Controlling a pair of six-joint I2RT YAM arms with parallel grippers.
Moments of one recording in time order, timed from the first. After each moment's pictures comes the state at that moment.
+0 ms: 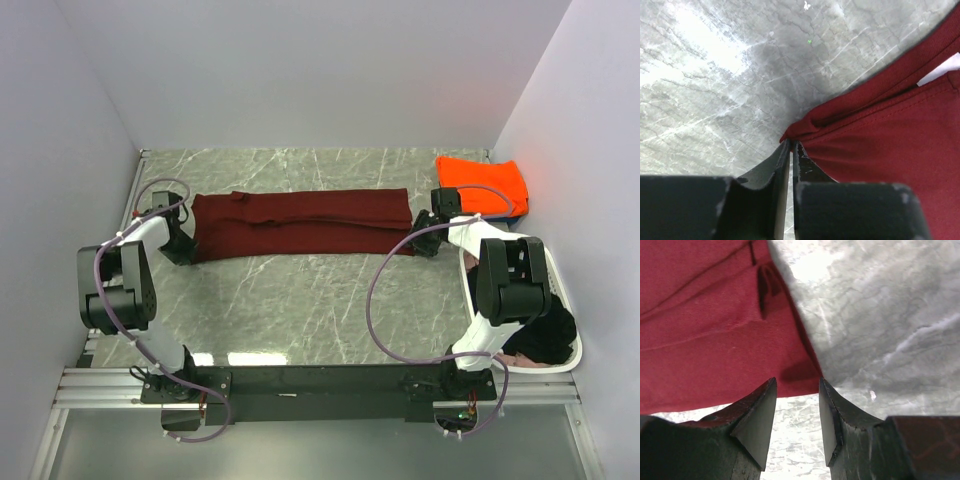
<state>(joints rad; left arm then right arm) 0.14 1.68 1.00 -0.53 -0.17 -0.76 0.02 1.71 0.98 -0.34 -0.12 0.56</state>
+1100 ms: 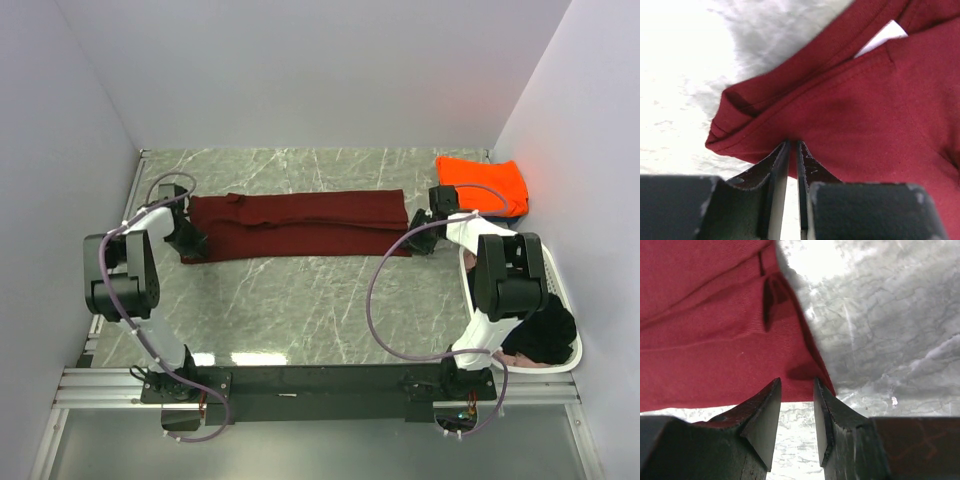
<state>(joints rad) 0.11 1.77 1.10 -0.57 -0.05 -0.75 0.03 1.75 1.01 -0.36 -0.17 0.56</state>
